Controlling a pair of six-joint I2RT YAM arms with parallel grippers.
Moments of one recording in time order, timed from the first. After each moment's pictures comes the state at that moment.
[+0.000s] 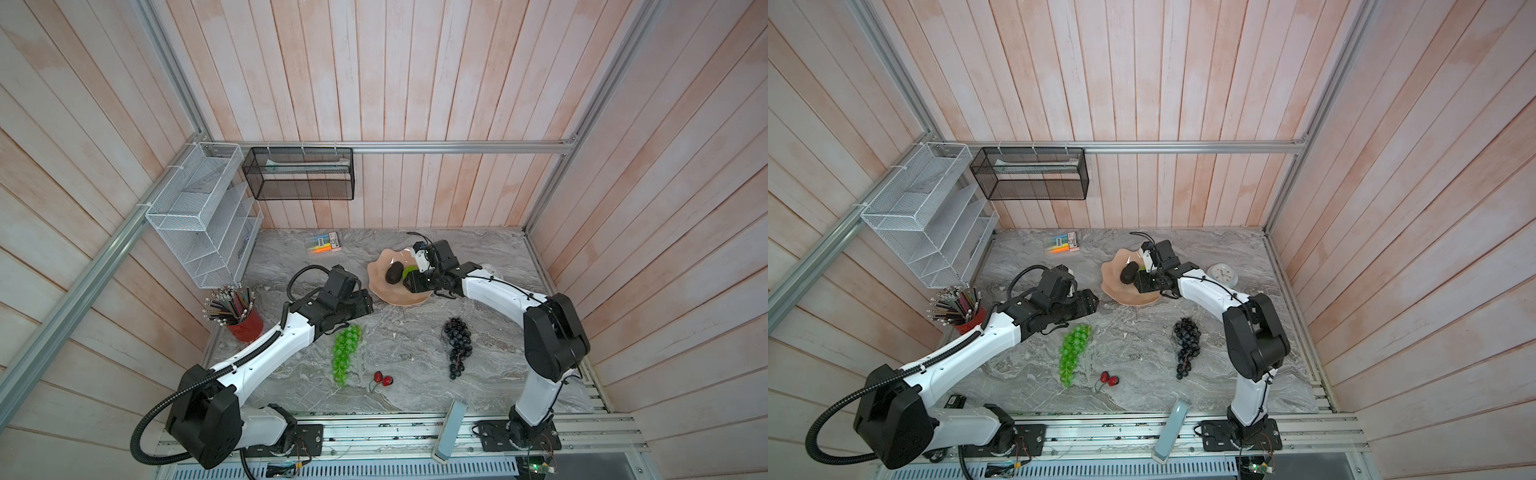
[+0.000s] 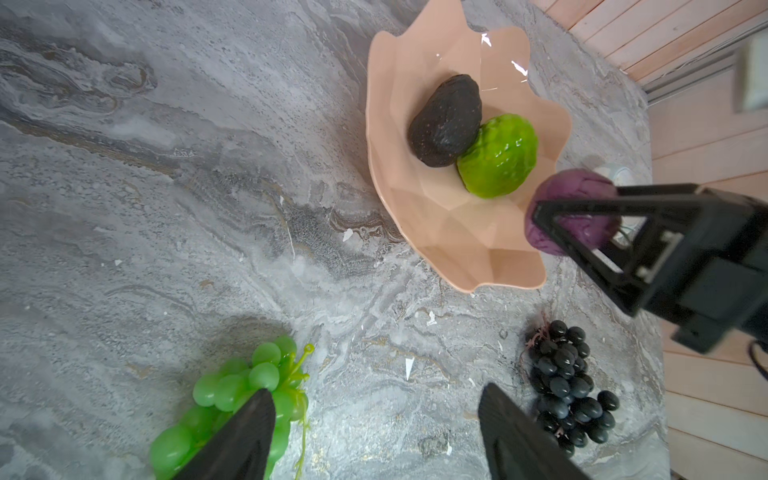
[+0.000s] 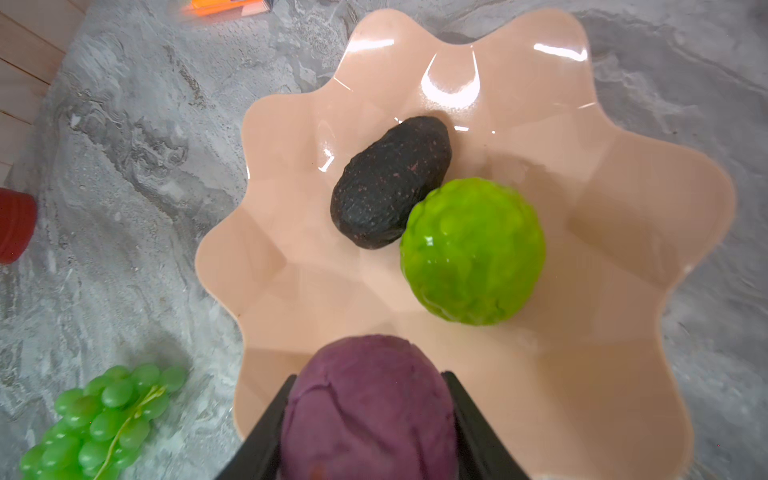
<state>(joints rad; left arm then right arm) -0.56 1.32 0.97 -0.49 -0.01 -0.74 0.54 1.86 1.37 -0.37 -0.19 0.25</state>
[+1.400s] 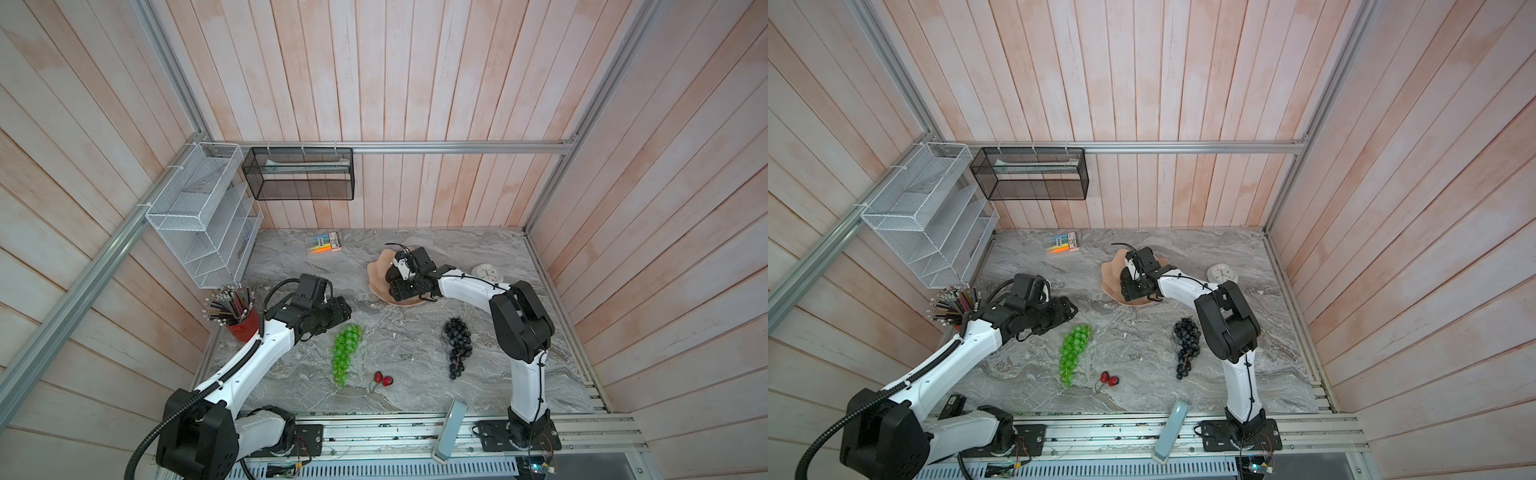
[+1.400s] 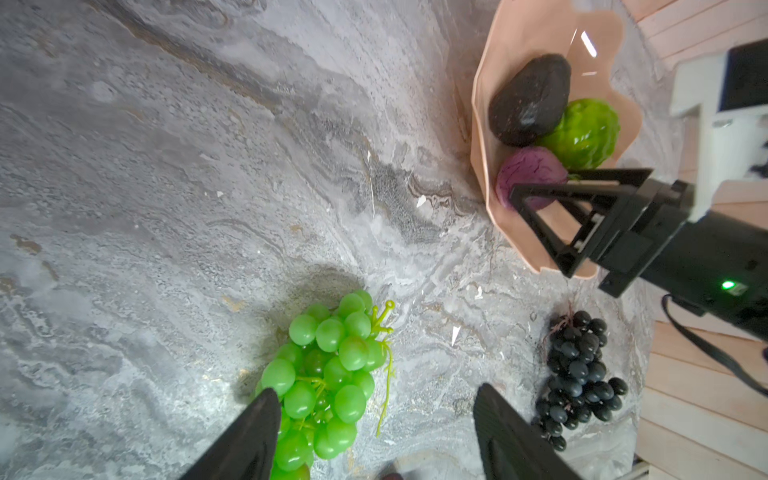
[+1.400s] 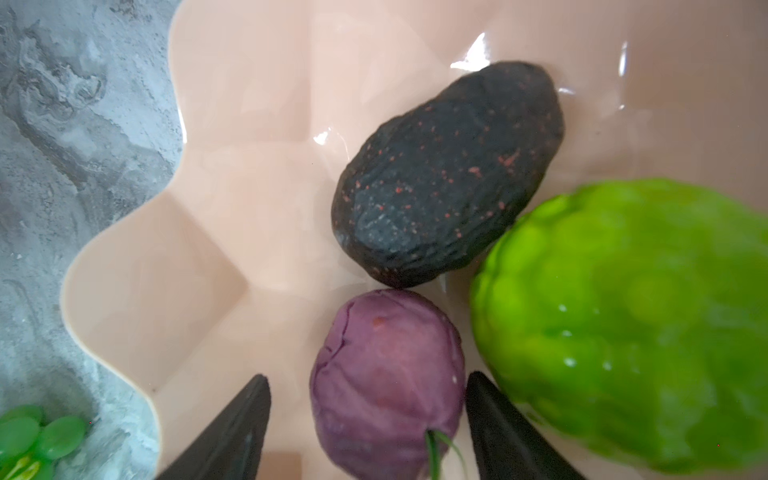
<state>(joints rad) -0.35 1.24 0.87 -0.60 0.19 -0.68 0.61 2.03 1.45 -0.36 -0.10 0.17</state>
